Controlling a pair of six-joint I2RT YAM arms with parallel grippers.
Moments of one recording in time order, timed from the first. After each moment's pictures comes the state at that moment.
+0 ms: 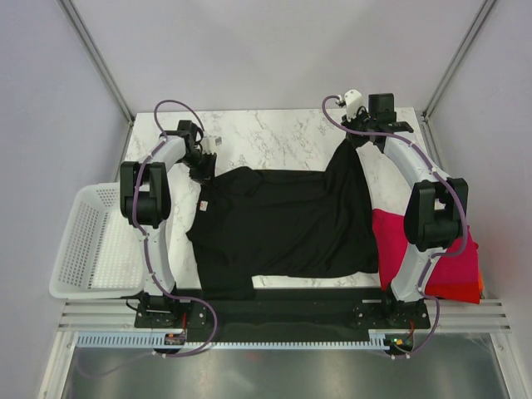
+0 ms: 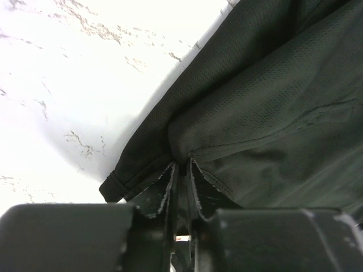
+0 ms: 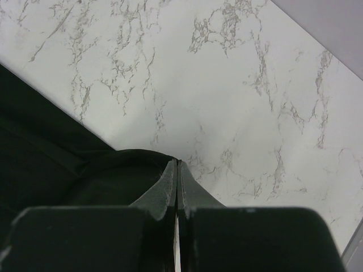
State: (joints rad) left arm -0.06 2.19 1.69 -0.86 0.39 0.22; right arm 0.10 1.88 1.59 -0.40 -0.27 -0.47
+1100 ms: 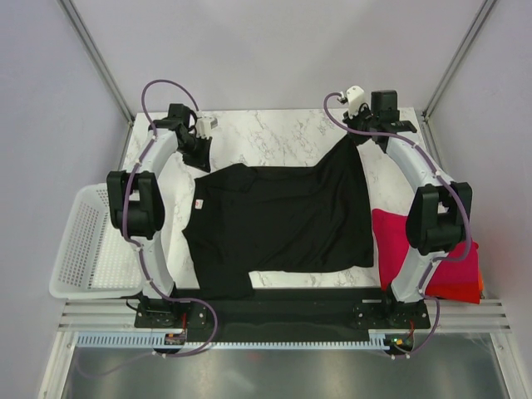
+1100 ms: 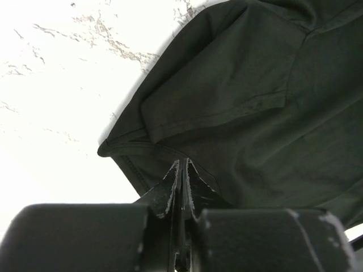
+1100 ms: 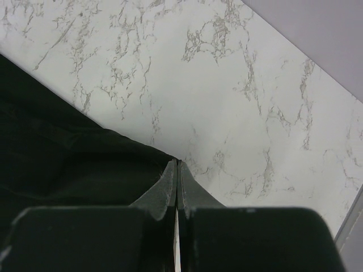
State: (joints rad) left arm -0.07 2.02 1.72 -0.86 0.35 0.26; right arm 0.10 1.85 1.59 -0.40 -0.26 -0.47
